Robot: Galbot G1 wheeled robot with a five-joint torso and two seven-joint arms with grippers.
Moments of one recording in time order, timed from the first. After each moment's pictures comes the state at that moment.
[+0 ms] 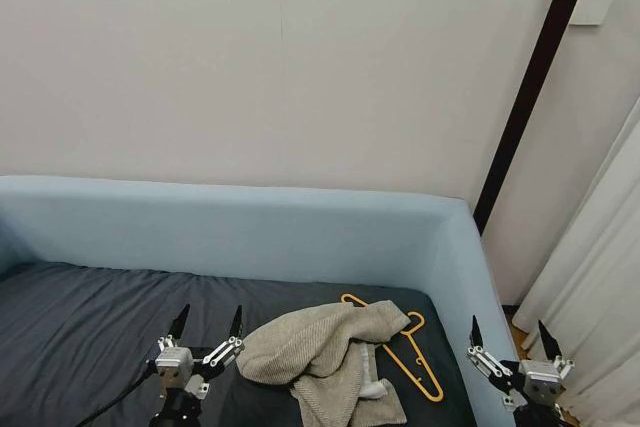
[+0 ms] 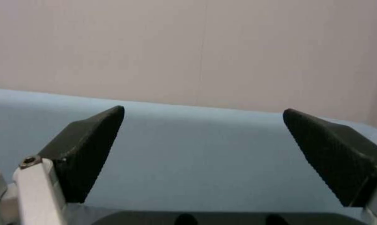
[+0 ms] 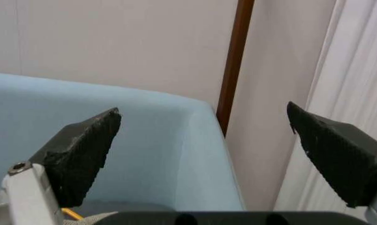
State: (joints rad) left arm 1.69 -1.47 -0.59 -2.17 -0.20 -0.26 0.06; right arm -1.73 1.35 0.56 2.19 -0.01 0.18 0.30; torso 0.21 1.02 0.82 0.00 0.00
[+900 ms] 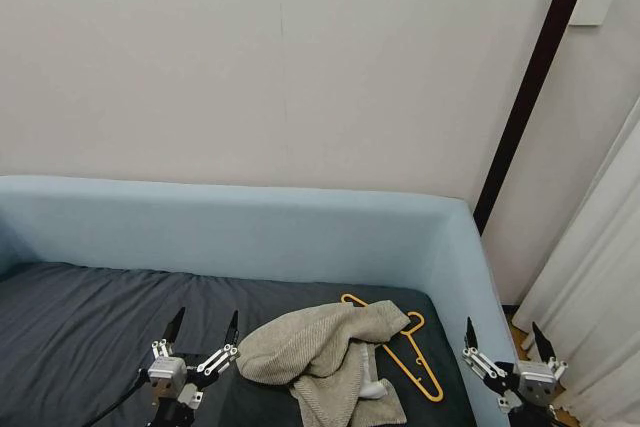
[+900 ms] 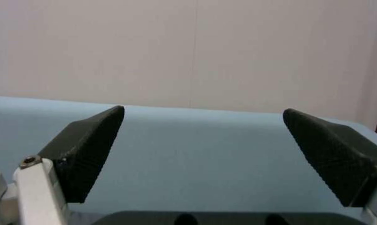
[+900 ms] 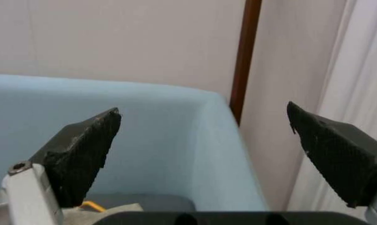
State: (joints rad) left arm 1.70 -1.48 -0.59 -2.13 -0.19 -0.33 0.11; right arm -1.74 1.32 0.53 2.21 0.08 0.14 0.29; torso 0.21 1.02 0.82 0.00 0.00
